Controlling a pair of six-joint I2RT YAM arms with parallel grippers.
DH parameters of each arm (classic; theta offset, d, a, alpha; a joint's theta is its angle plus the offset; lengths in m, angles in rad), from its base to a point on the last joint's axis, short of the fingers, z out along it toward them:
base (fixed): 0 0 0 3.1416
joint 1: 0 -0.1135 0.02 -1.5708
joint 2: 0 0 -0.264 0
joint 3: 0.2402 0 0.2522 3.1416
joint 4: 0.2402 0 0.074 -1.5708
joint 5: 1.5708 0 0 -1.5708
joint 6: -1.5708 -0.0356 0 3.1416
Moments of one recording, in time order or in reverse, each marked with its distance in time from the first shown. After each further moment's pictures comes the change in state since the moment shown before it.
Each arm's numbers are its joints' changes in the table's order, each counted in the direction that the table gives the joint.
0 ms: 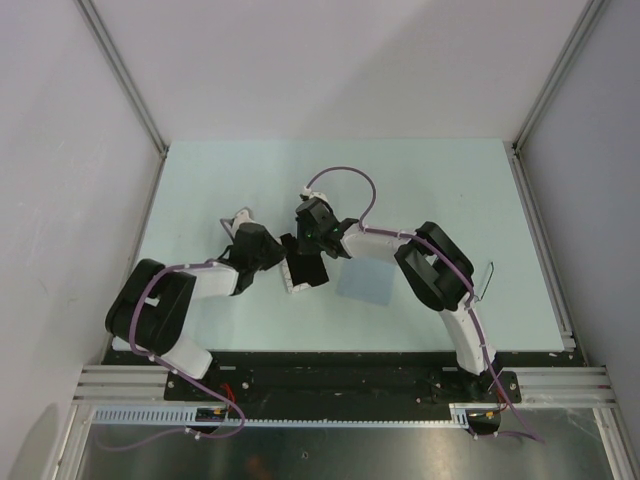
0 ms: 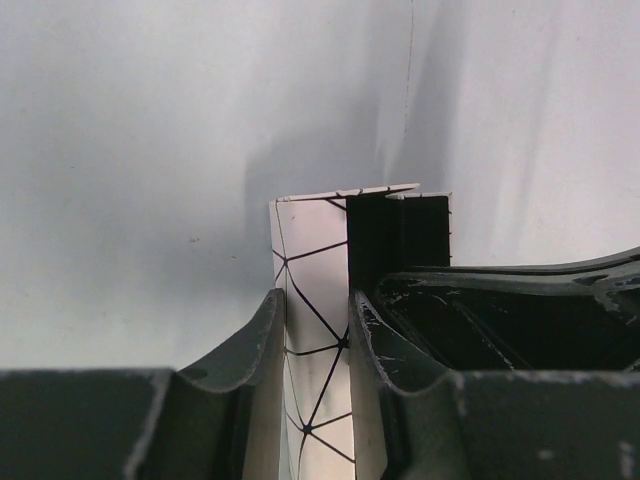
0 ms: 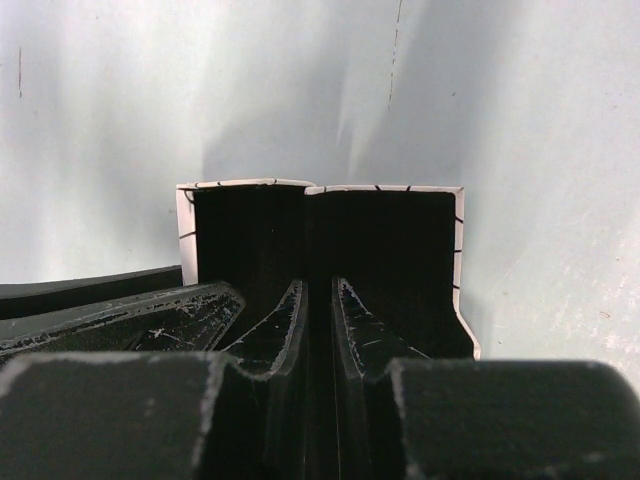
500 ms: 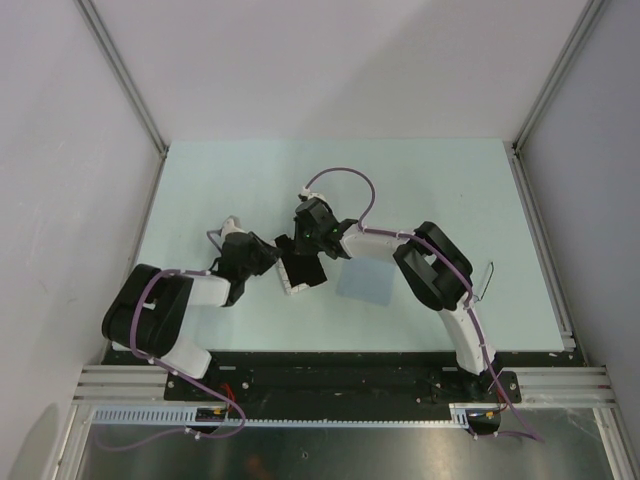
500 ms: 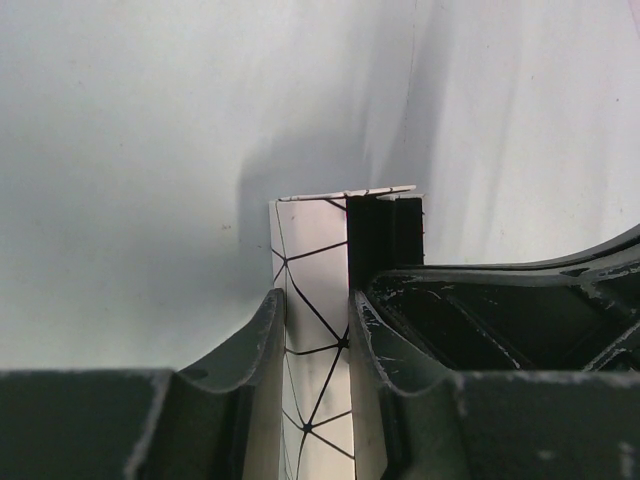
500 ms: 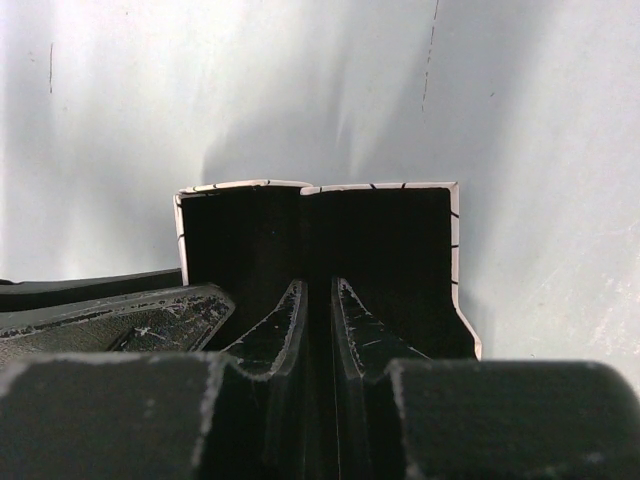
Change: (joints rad) left arm -0.077 0.025 -0.143 -0.216 0.098 0.113; right arm 0.000 -0.008 0.000 -0.028 -0.039 -0.019
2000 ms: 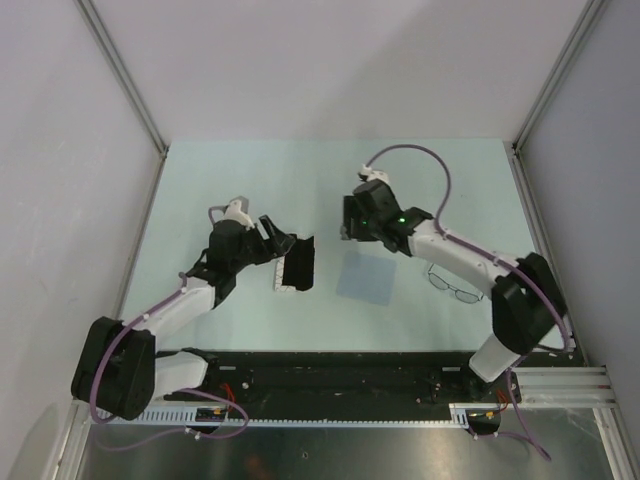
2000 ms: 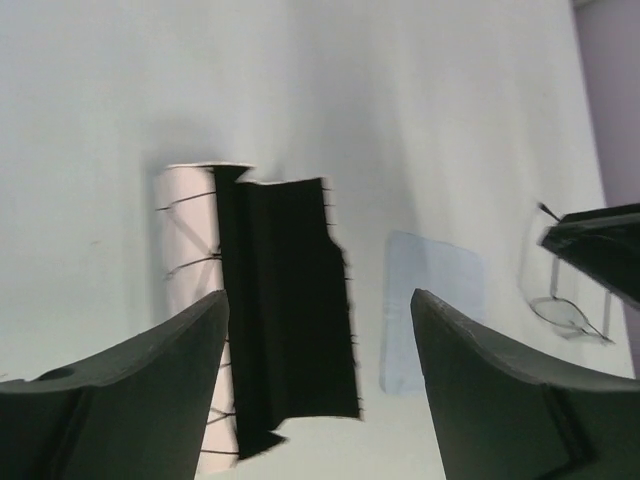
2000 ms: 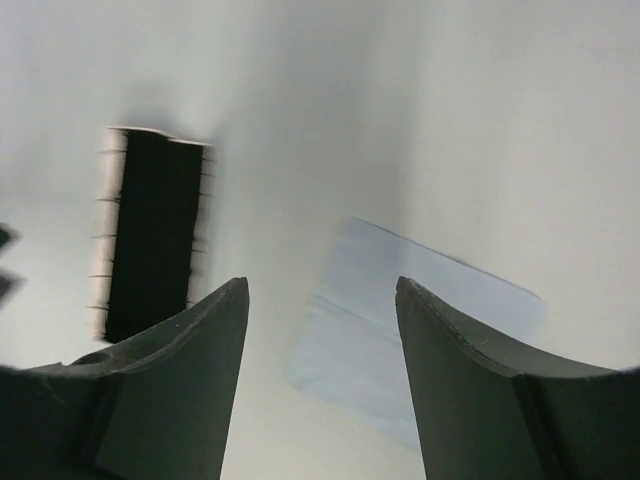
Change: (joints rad) left arm 0.020 0.333 0.097 0.322 0.143 -0.274; right arm 0.112 0.535 -0.238 0.269 0.161 0.114
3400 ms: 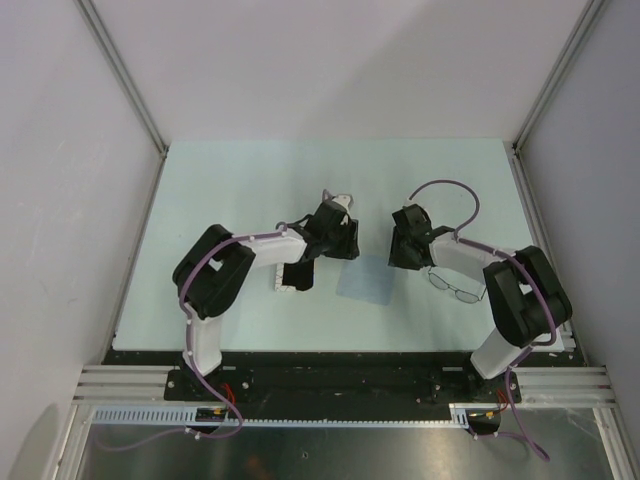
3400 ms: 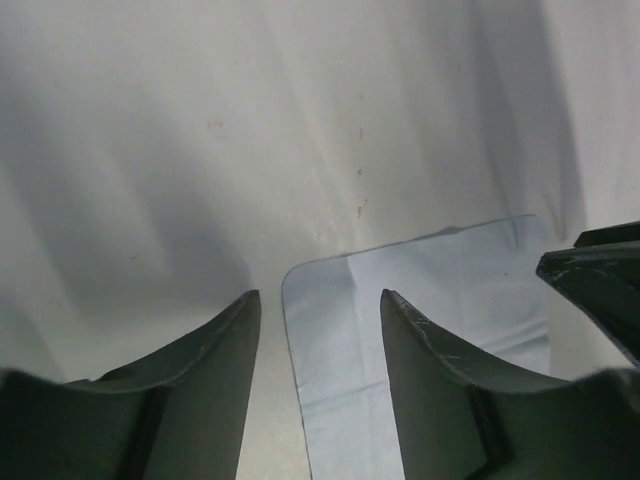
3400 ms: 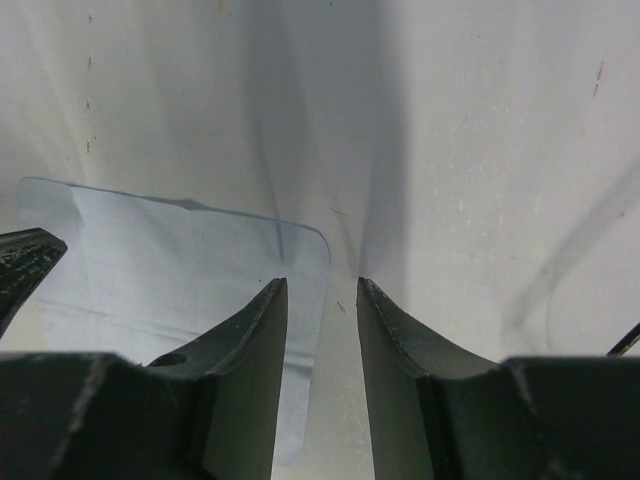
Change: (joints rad) left arm 0.401 -0.745 0.660 0.253 -0.105 -0.166; right arm 0.257 0.032 -0.377 -0.029 -0.058 -0.016
